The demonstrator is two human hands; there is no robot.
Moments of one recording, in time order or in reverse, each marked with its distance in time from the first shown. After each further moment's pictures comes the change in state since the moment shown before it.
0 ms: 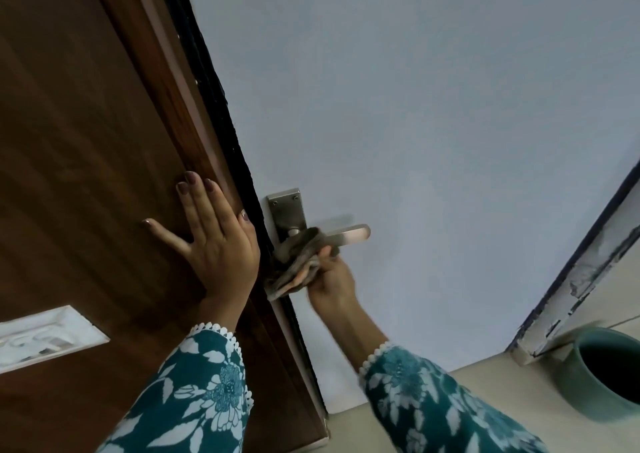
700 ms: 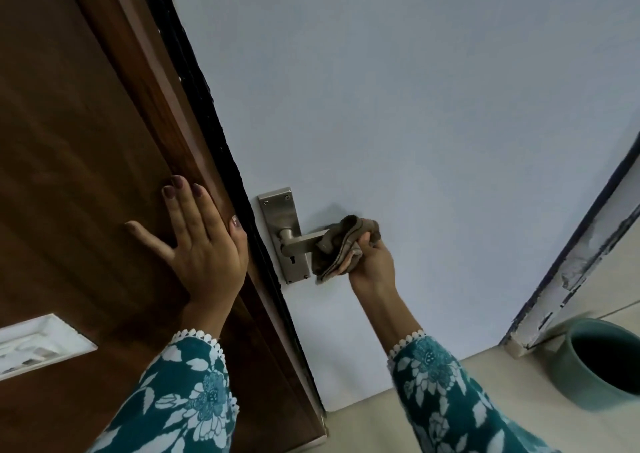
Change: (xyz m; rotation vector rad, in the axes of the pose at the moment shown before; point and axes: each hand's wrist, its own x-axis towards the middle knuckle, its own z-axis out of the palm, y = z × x) left_hand -0.004 -0.009 0.001 -0.010 -0.013 0.067; right_hand 0.013 -0.060 -0.033 -0.057 0.074 -0.220
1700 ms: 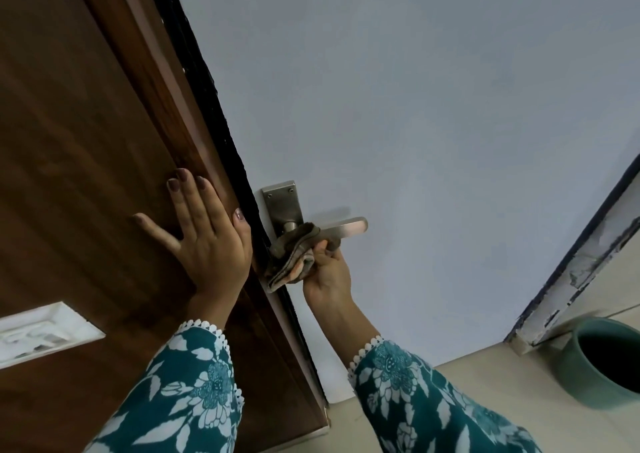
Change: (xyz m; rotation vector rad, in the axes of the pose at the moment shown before) left_hand -0.001 0.001 0.002 0.021 0.018 -0.008; right_hand -0.039 0.055 0.042 0.200 0.018 0.171
